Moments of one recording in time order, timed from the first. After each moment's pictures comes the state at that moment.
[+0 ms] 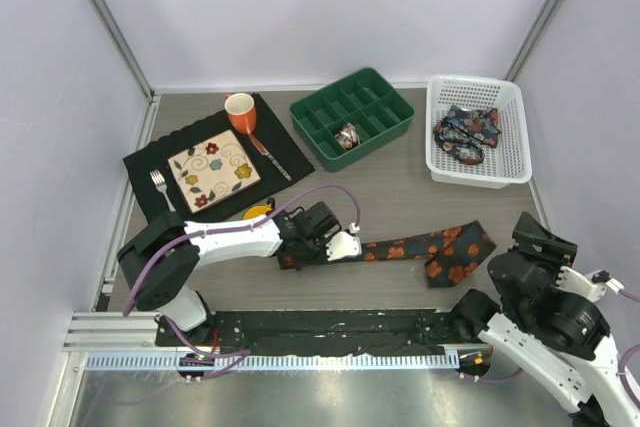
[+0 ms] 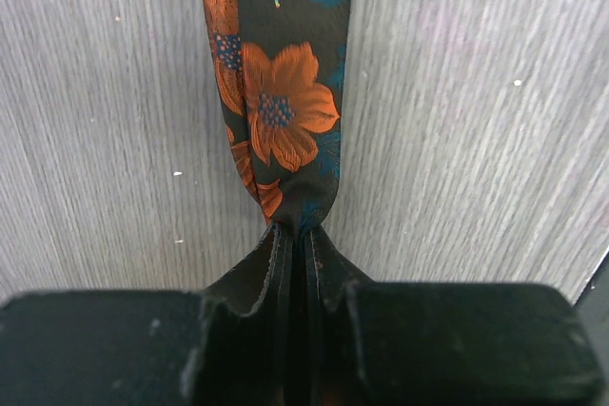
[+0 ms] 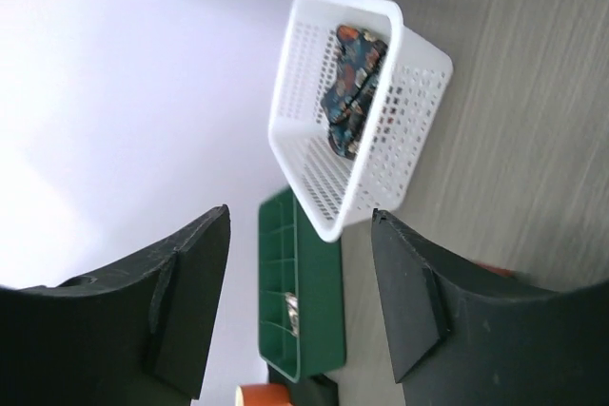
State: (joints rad) left arm -1.00 1.59 0.88 -0.47 0.07 0.47; right arm 0.75 0.15 0.72 -1.36 1.26 1.99
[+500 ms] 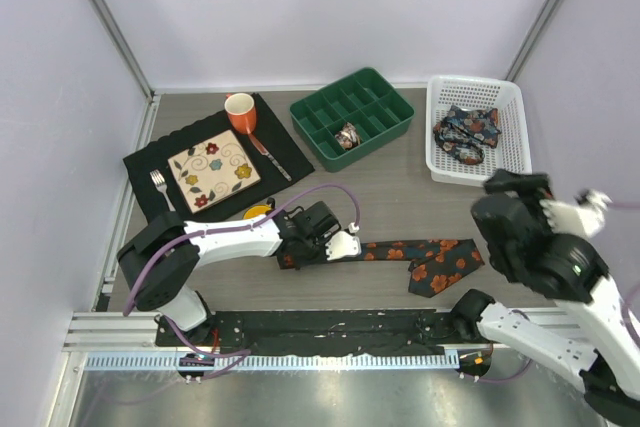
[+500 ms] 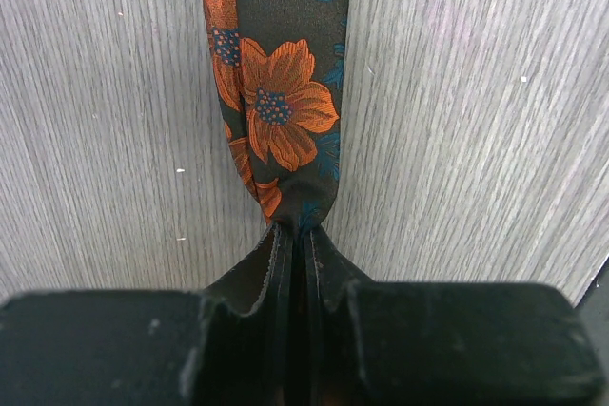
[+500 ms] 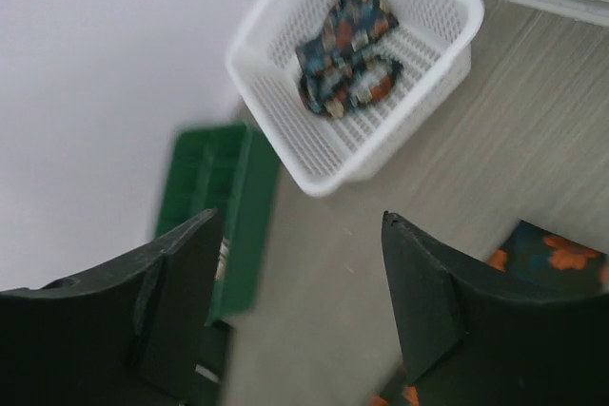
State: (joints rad) left arm -0.99 1.59 0.88 -0.48 0.07 0.47; right arm 0.75 0.63 1.13 -1.29 1.23 1.64
